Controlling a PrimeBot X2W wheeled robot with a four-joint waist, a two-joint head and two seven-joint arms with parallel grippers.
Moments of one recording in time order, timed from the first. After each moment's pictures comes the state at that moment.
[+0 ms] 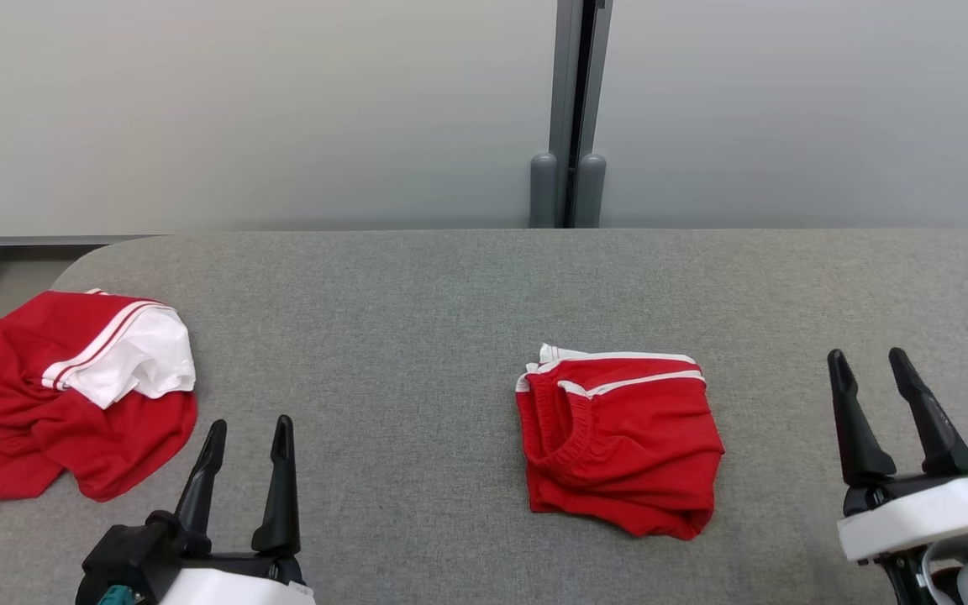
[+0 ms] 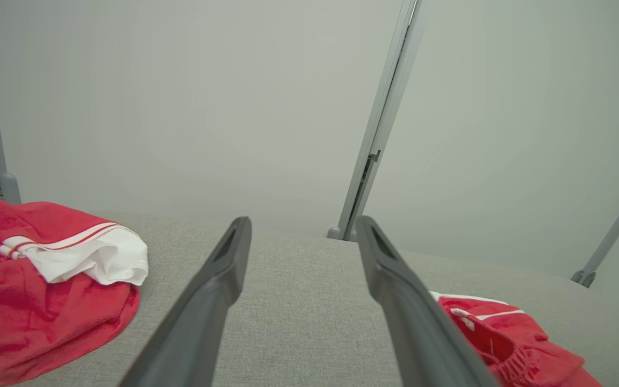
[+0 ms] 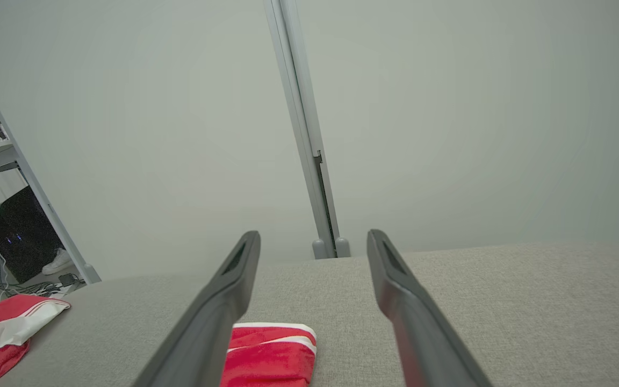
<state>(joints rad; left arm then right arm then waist) 0.06 0.05 -0.10 0.09 -0.35 -0.05 -0.26 -0.13 -0.30 0.20 0.20 0.58 0.13 -0.25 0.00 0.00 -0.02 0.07</state>
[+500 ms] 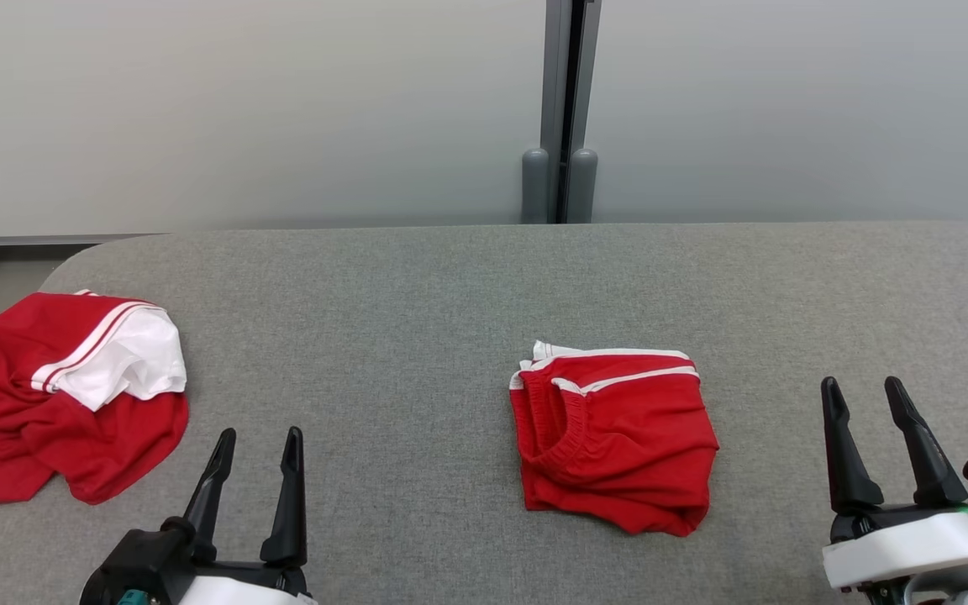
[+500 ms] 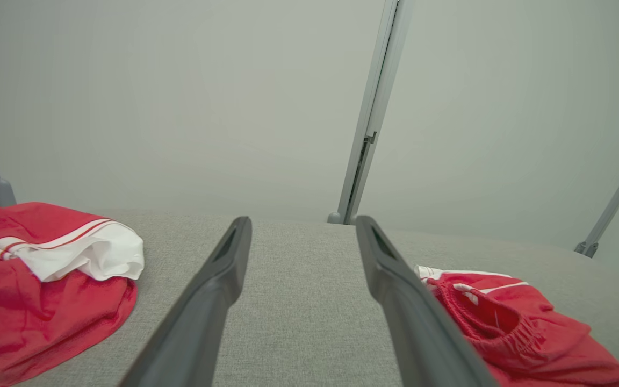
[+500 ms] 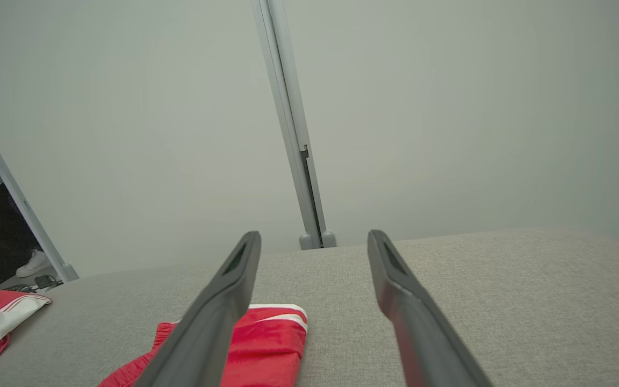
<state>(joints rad) 0.07 0.05 -0.09 0.11 -0.28 -0.06 -0.26 -0.03 -0.17 0.10 0.14 0.42 0.13 -0.26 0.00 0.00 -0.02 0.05</state>
